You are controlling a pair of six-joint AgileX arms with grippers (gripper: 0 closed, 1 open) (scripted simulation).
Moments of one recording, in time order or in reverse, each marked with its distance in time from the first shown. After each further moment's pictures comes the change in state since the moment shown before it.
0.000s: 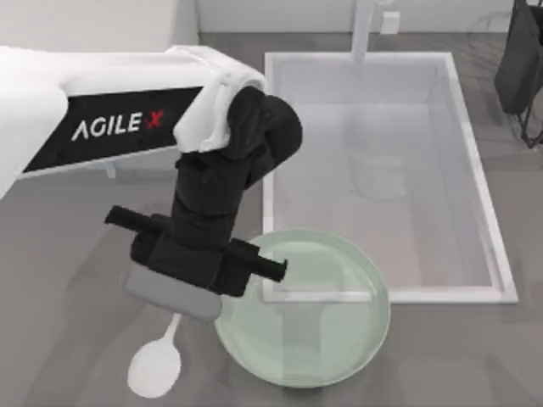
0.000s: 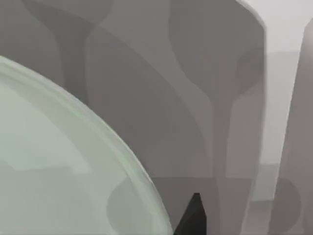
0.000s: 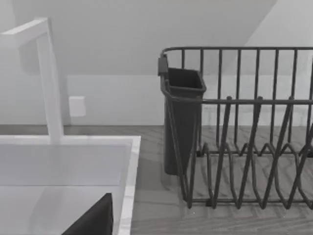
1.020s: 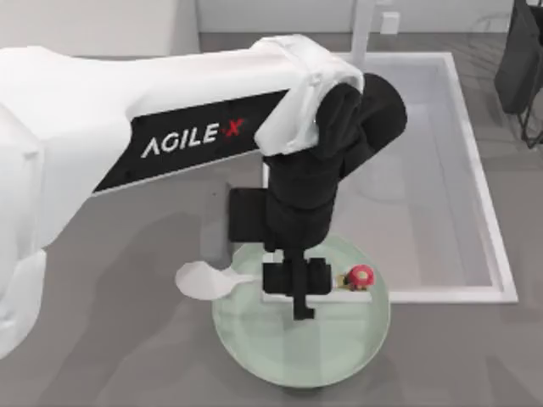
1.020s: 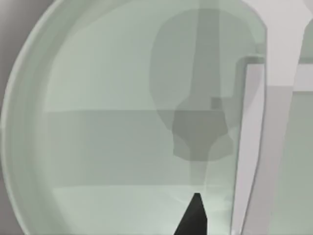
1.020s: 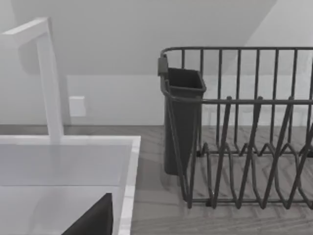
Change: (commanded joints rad) left arm -0.166 0.064 0.216 0.072 0.079 1.156; right arm 0.000 0.000 0.000 0.000 0.000 0.000
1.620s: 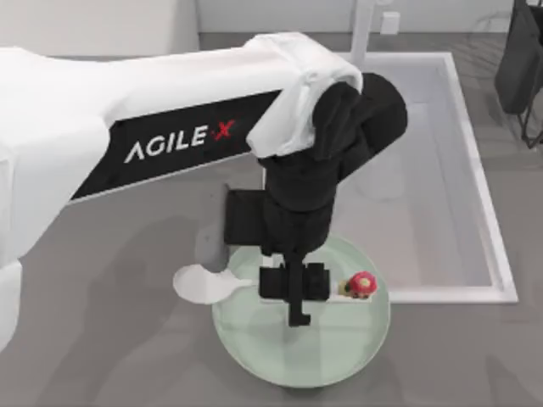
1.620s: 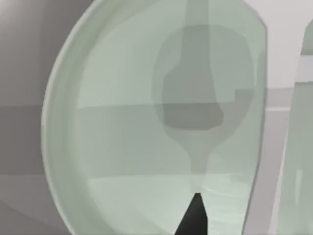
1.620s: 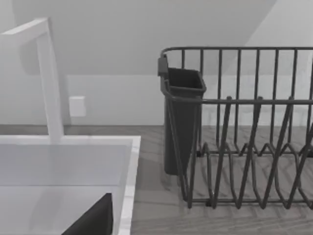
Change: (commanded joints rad) left arm -0.012 -0.046 -0.032 -0.021 0.020 0.022; right arm 0.000 0.000 0.000 0.000 0.000 0.000
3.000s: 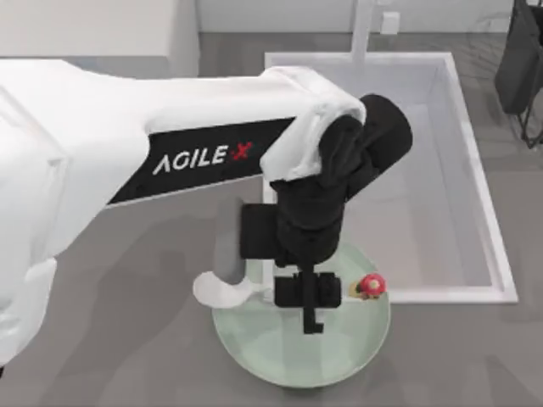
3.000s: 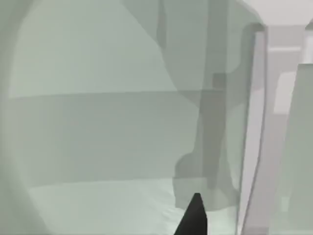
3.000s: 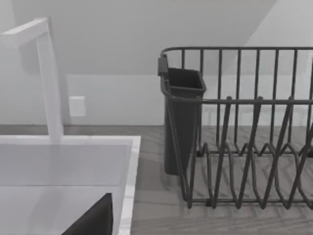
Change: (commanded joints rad) left arm 0.004 0.058 -0.050 0.162 -0.019 -0.022; right arm 0.000 0.000 0.000 0.000 0.000 0.000
